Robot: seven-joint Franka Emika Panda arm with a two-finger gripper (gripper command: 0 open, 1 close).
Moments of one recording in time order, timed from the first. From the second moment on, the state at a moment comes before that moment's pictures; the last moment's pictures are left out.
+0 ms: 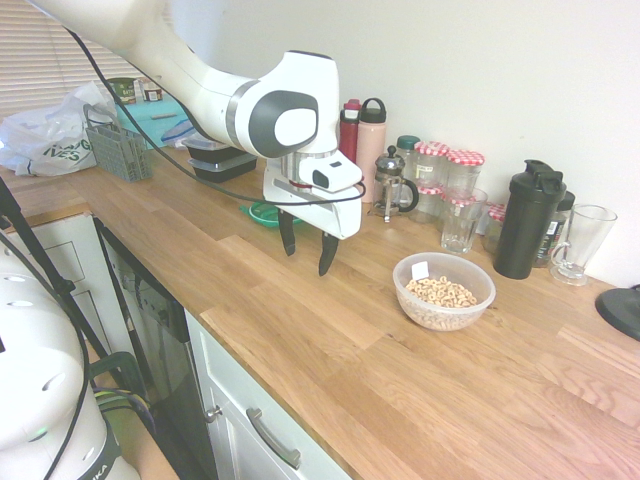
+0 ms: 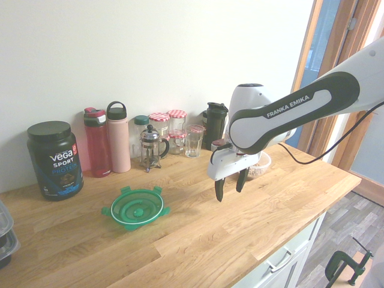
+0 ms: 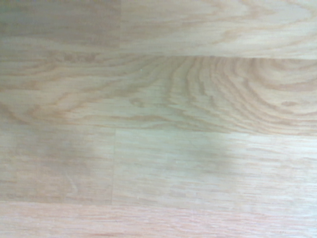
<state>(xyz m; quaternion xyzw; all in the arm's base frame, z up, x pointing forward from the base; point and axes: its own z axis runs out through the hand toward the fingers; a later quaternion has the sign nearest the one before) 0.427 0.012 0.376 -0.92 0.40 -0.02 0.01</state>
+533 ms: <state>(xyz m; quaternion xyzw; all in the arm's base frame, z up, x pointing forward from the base) 0.456 0.031 0.400 -0.90 0.40 0.01 0.16</state>
